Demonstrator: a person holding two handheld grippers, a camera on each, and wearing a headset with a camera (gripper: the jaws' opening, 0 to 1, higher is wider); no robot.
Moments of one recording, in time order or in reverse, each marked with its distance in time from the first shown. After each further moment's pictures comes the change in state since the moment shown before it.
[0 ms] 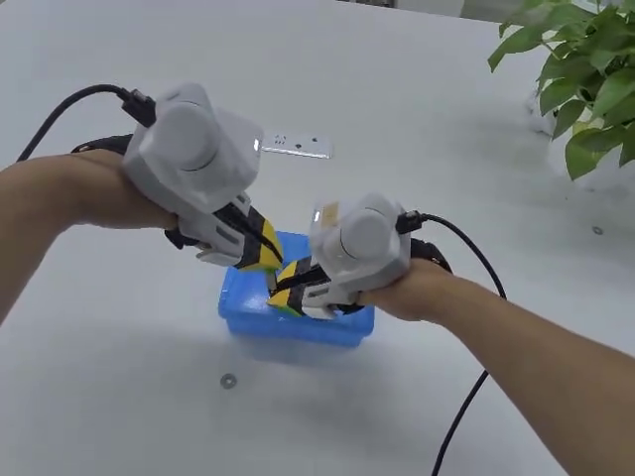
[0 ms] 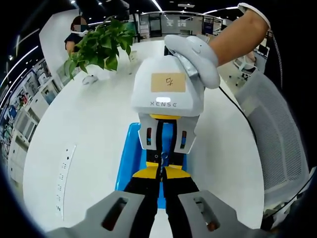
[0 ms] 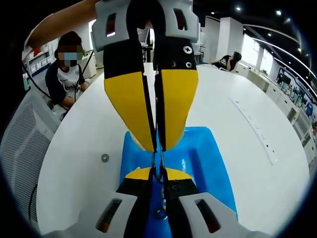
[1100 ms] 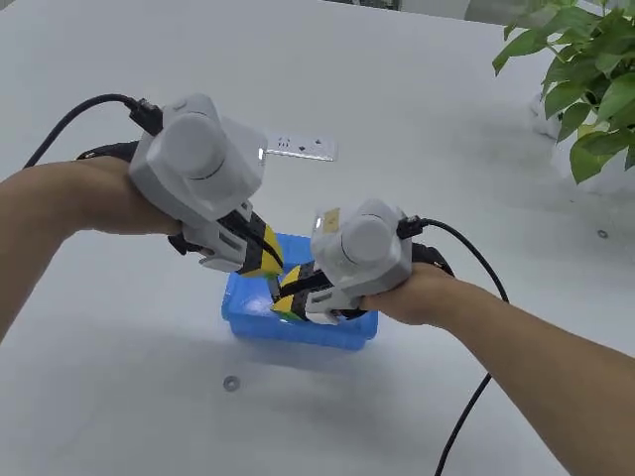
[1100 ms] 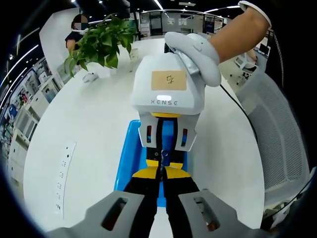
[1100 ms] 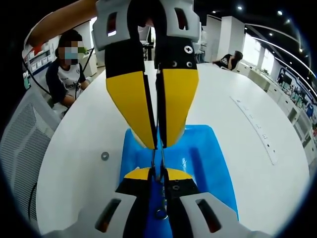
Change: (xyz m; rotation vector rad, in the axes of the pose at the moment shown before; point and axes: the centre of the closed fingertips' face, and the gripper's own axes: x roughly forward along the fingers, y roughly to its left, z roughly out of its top) left arm -0.001 -0.001 -0.003 -0.003 0.016 0.006; right arm -0.001 0.002 -0.001 -0.009 0.011 0.005
